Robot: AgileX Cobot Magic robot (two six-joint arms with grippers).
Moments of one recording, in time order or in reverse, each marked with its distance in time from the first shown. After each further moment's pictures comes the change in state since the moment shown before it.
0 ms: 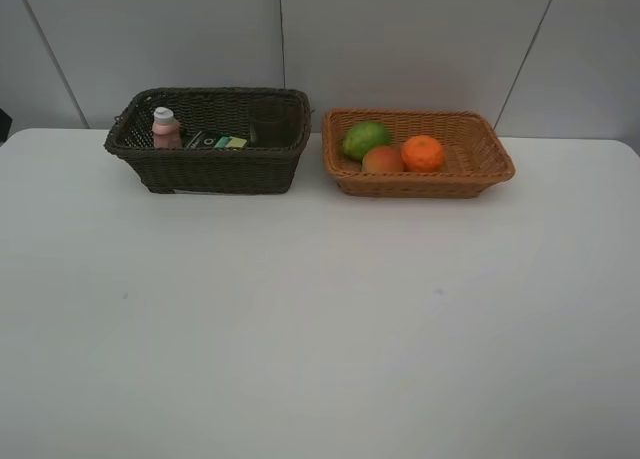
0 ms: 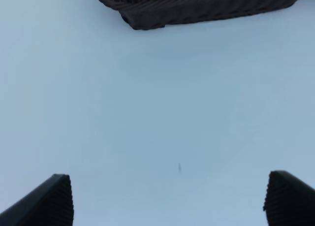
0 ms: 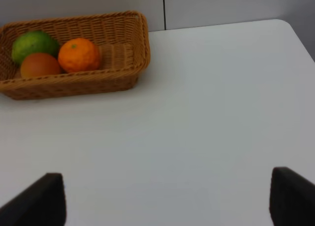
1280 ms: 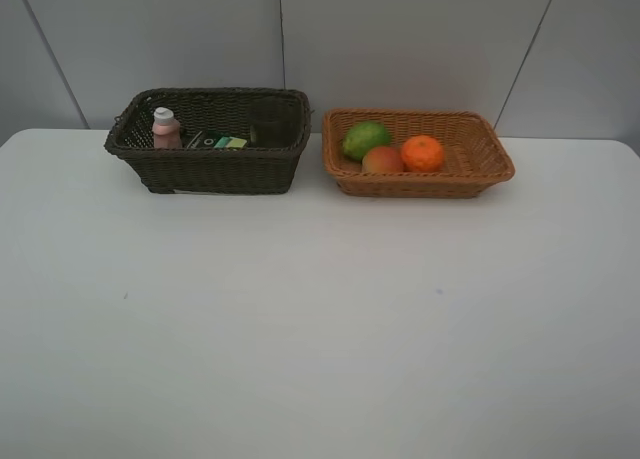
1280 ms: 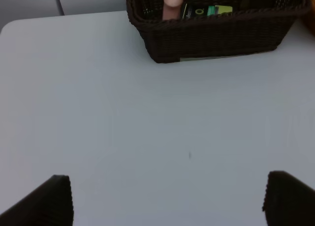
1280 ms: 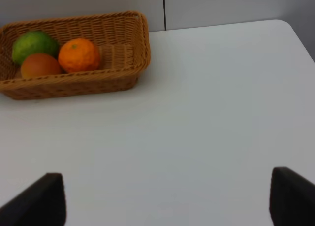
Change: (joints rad) left arm -0.006 -0.988 0.384 0.080 0.149 -0.101; right arm 0.000 0.000 0.000 0.000 0.000 0.000
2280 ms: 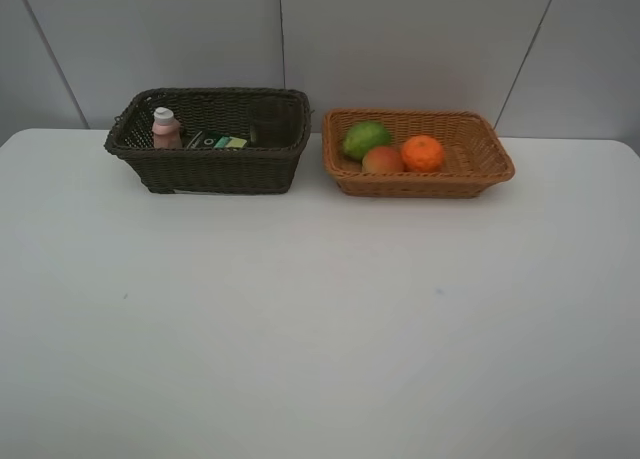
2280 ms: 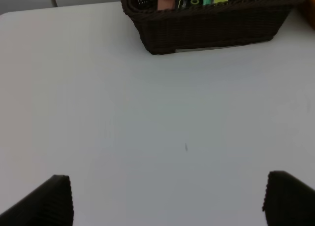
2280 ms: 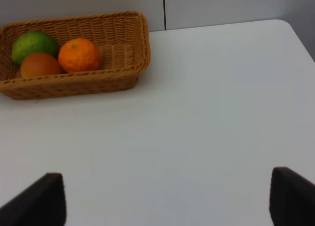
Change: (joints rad) left arm -0.009 0.000 0.004 0.000 0.007 0.000; right arm 0.000 0.000 0.000 0.000 0.000 0.000
